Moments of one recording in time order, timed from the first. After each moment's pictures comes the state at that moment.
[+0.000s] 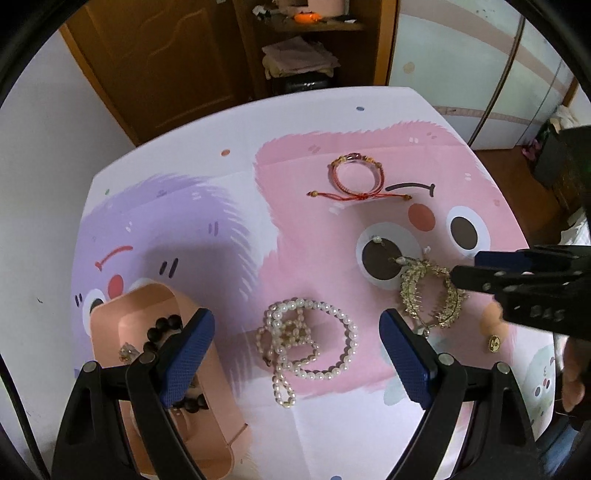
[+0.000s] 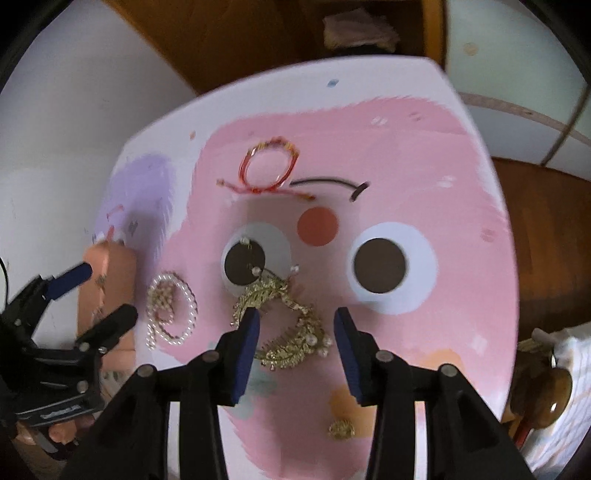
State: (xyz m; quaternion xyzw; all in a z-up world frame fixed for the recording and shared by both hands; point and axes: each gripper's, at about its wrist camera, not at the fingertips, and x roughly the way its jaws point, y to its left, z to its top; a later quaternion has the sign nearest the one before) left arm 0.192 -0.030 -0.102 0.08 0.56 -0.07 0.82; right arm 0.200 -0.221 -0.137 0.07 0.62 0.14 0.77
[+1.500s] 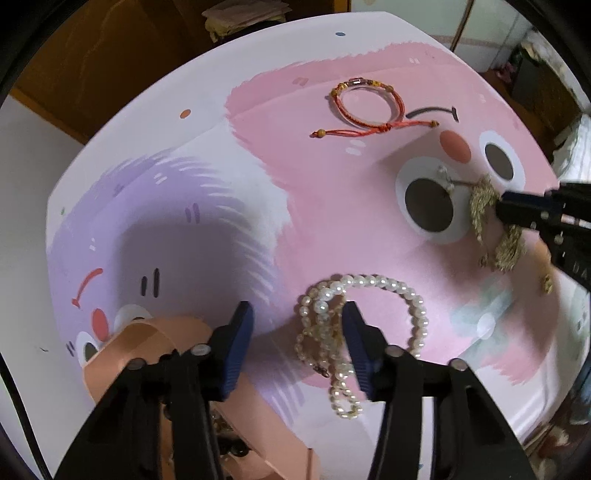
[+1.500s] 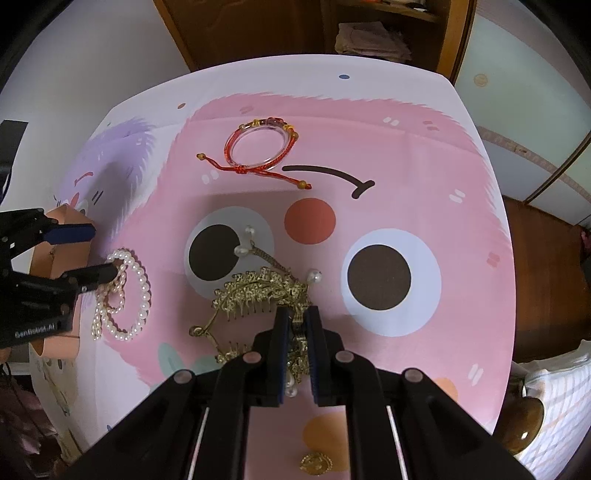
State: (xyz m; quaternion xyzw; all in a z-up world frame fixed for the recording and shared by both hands) left arm 0.234 -0.017 -0.161 0.16 0.63 -0.14 0.74; right arm 0.200 -0.198 -0.165 -0.01 0.60 0.12 0.79
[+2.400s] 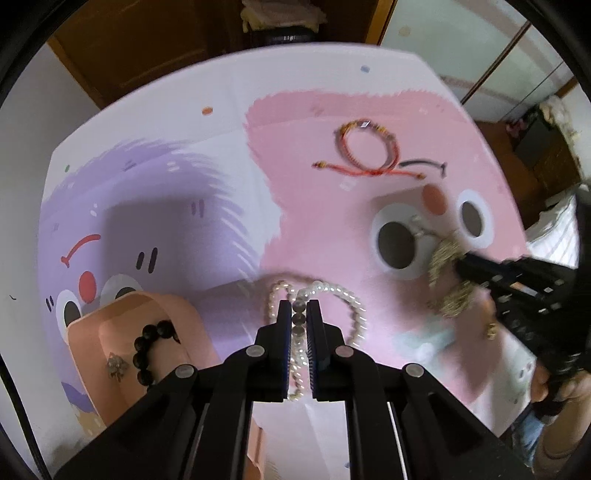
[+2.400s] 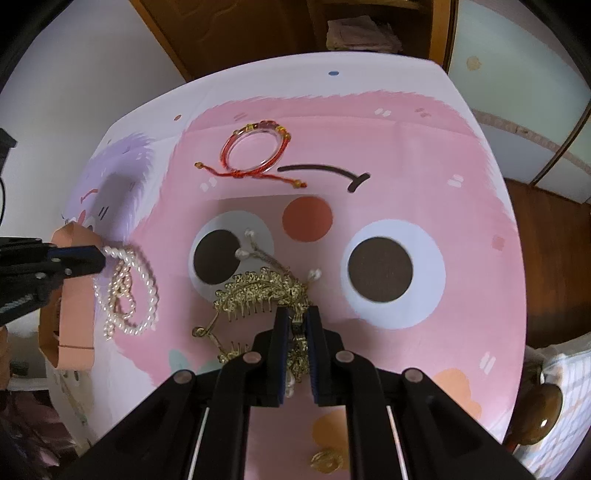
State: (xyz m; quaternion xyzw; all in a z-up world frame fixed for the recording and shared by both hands) left arm 0.237 -0.009 -0.114 0.05 0.64 -0.12 0.76; right arm 0.198 -0.207 -0.164 0.03 0.60 0.12 0.79
